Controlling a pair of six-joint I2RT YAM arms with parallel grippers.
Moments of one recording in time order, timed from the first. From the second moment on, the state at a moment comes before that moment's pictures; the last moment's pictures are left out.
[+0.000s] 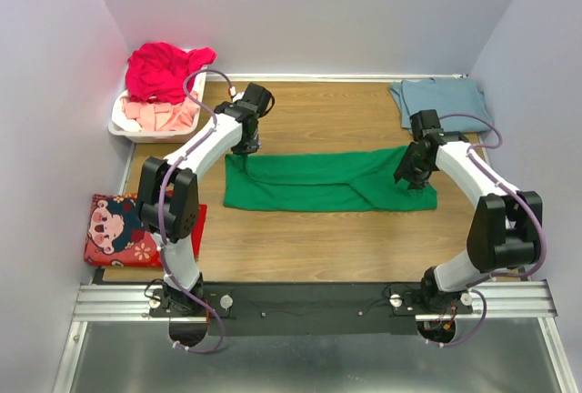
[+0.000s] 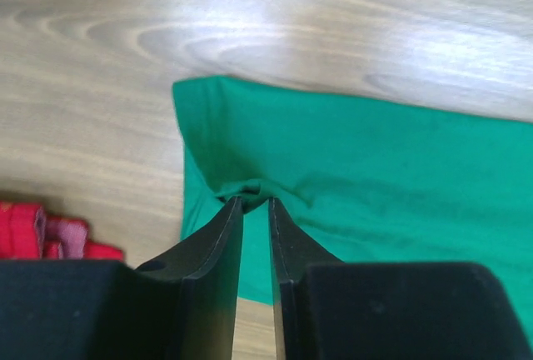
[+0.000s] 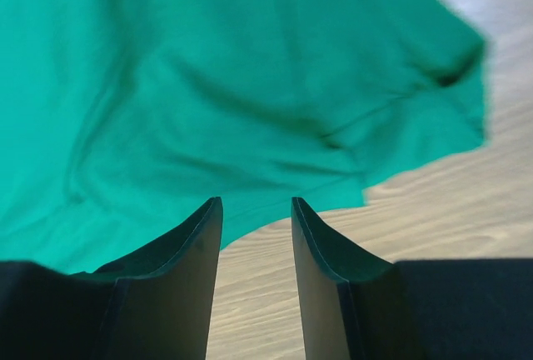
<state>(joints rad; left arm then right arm) -0.39 1.84 1.53 -0.83 -0.33 -0.50 0.09 1.54 1.09 -0.80 0.12 0.62</state>
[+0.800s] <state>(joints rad) -0.45 1.82 1.50 -0.80 -0.28 -0.50 0.16 1.58 1.10 -0.75 0.05 0.60</state>
